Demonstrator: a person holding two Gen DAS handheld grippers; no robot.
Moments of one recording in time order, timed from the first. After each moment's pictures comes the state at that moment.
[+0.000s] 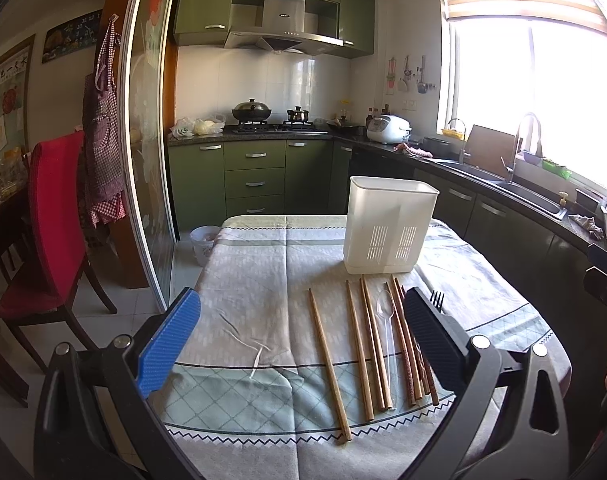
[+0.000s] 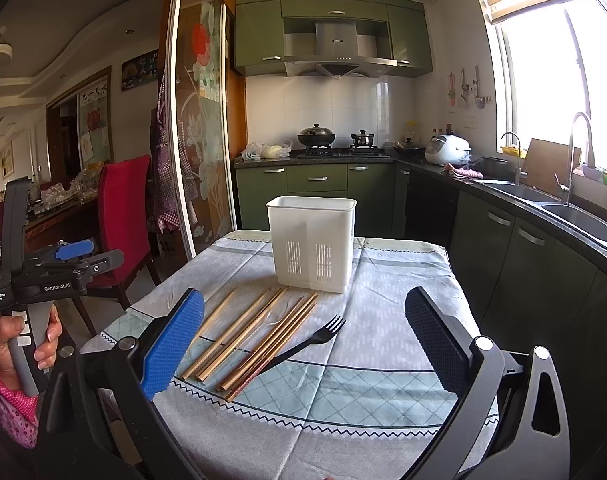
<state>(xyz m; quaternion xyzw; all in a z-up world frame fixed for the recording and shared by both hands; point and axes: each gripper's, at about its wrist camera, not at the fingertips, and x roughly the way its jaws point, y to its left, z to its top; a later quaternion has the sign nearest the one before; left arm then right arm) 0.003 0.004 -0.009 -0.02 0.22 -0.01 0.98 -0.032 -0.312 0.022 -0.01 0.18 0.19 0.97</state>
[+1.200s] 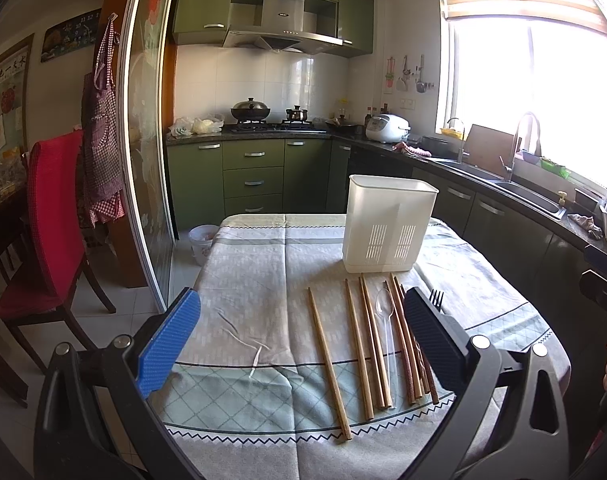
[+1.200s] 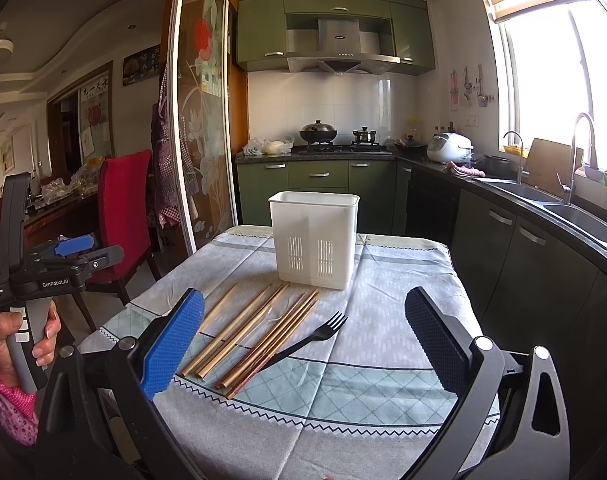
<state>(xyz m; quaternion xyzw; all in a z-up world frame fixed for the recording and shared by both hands) 0.004 0.005 -0.008 -0.02 0.22 -0.01 0.97 -0.029 -0.311 0.018 -0.01 0.18 0.19 0.96</state>
